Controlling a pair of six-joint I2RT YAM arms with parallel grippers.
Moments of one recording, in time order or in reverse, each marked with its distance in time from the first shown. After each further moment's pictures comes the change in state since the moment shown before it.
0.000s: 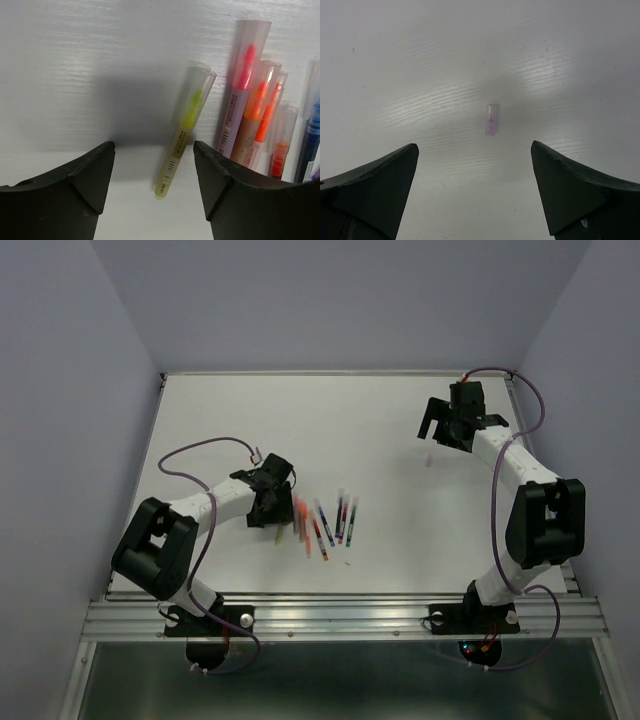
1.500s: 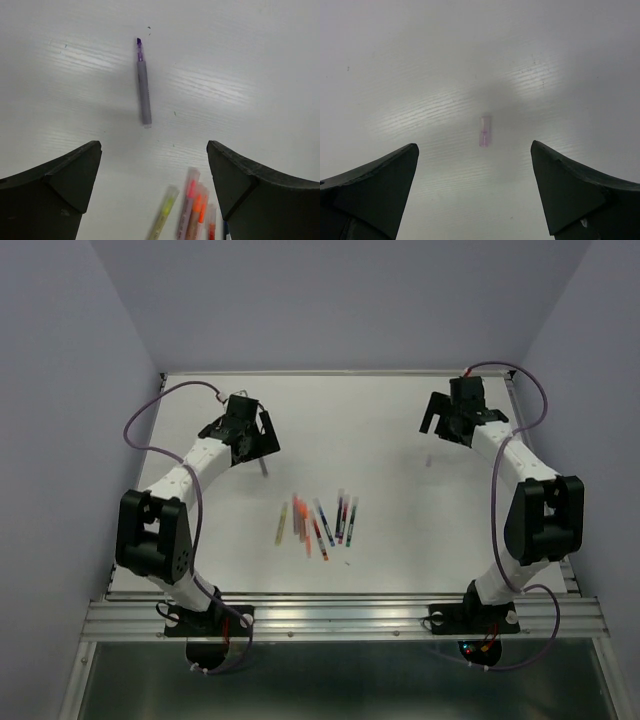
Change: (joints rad) left arm 0.262 0.129 0.389 0.051 -0.020 0.118; right arm 0.000 0.043 0.050 -0.008 0.063 0.003
